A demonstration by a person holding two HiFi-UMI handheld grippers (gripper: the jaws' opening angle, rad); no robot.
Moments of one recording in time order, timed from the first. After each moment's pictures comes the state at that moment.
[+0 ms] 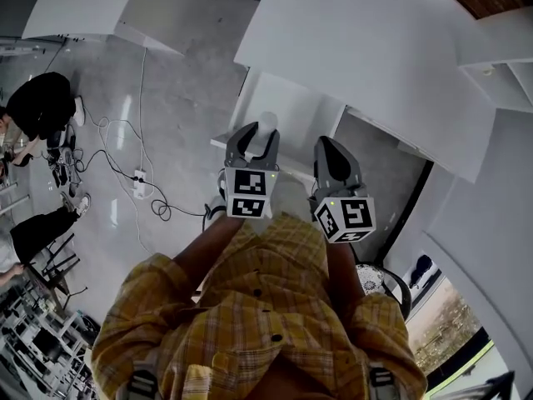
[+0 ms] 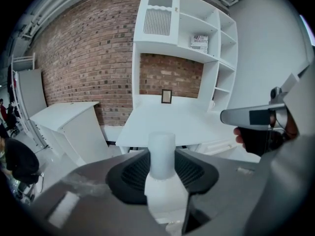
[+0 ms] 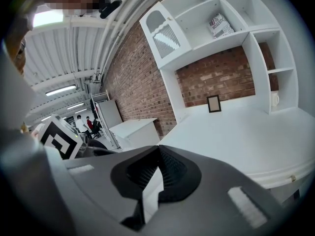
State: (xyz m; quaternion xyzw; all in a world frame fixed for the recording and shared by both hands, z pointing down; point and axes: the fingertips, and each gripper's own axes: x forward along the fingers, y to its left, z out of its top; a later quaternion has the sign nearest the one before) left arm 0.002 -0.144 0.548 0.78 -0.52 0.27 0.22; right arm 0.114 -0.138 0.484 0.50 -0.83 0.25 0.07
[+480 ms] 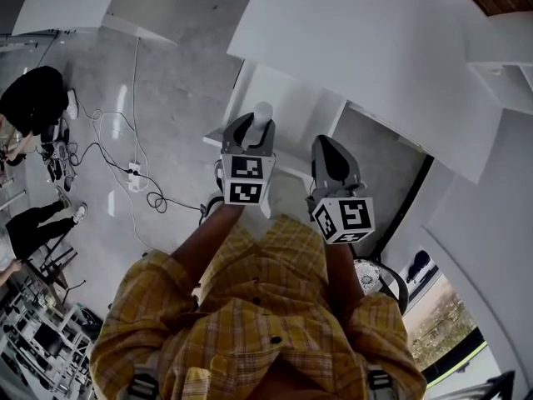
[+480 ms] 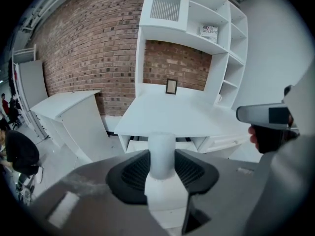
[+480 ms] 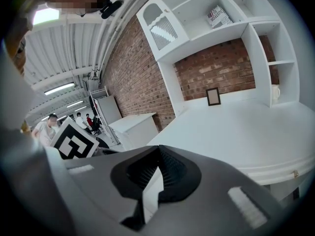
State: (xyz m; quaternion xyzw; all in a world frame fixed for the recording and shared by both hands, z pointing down) left arm -0.003 -0.161 0.602 0.76 -0.52 0.29 0.27; right arm 0.114 -0.145 0.517 0.49 -0.82 0.27 0.09
